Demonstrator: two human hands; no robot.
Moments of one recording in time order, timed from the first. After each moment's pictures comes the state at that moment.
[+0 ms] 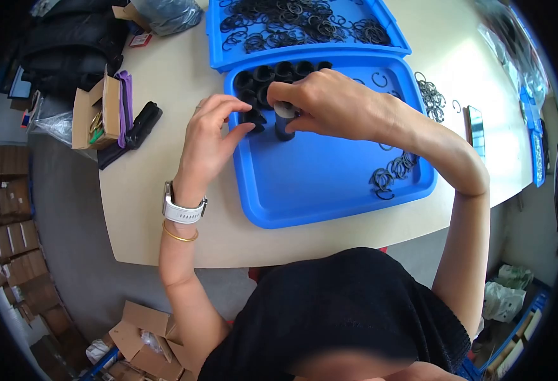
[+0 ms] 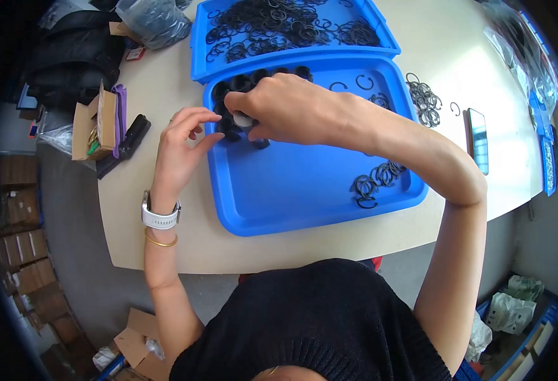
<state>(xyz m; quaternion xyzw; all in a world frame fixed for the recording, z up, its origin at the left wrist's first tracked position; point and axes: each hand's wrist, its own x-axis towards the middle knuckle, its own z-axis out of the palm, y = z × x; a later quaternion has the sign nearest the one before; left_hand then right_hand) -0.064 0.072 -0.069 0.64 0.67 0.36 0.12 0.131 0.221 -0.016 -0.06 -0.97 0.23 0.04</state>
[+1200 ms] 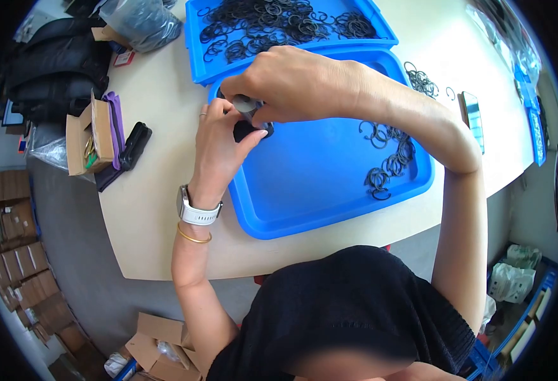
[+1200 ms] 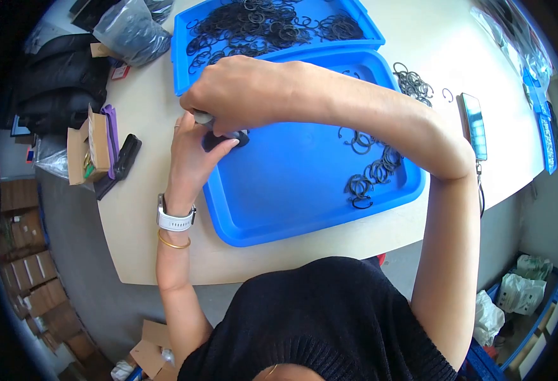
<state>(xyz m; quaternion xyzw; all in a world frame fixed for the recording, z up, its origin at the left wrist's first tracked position) -0.045 0.101 -0.090 0.67 0.68 0.29 0.07 0.100 0.238 0.001 -0.04 -0.98 0.18 0.06</state>
